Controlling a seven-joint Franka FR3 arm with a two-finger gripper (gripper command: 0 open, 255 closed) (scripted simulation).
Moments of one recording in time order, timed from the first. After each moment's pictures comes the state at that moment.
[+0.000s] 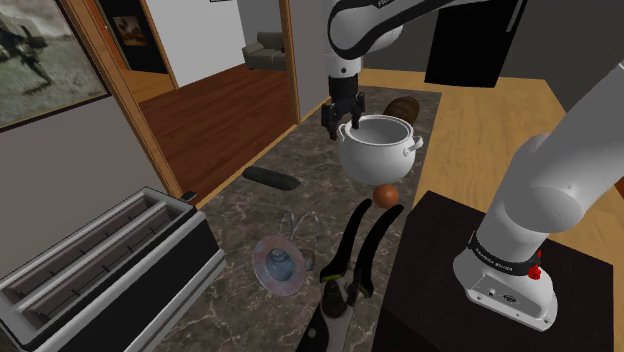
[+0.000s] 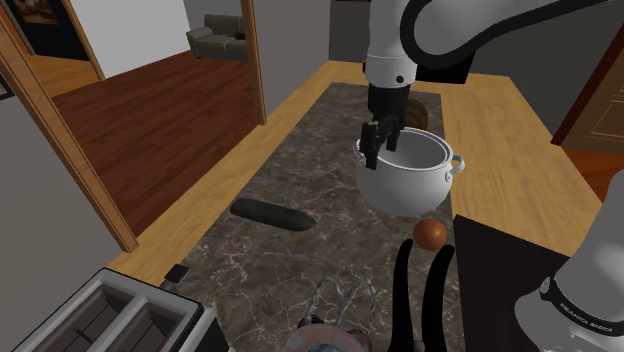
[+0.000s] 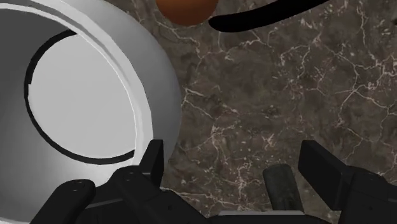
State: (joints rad) arm 0.06 -0.28 0.01 -2.28 0.04 1.92 0.13
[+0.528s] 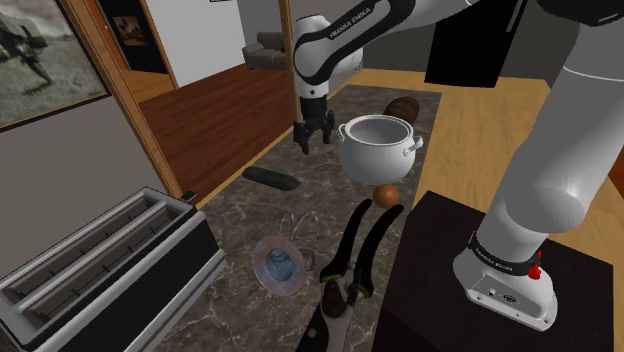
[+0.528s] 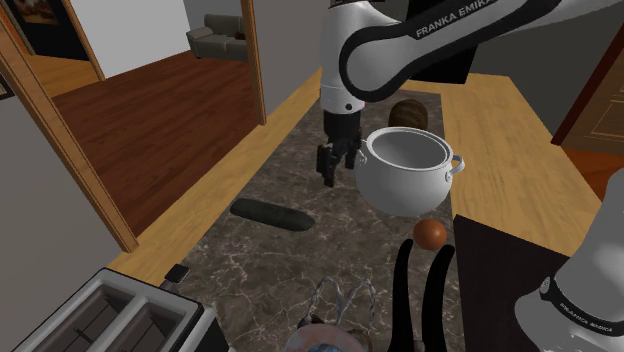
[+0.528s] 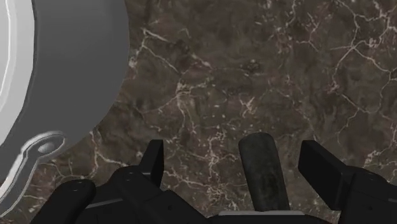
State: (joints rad) arm 0.09 0.00 0.03 -2.12 0.09 2.05 0.10
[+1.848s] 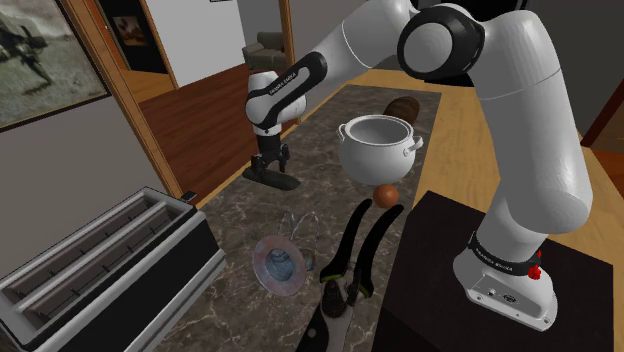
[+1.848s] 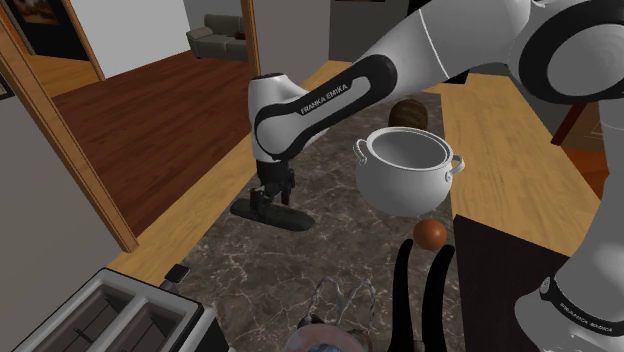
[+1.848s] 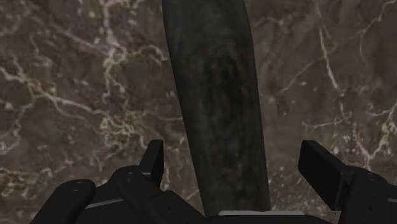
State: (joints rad) arm 0.13 0.57 0.08 -1.64 0.13 2.16 0.06
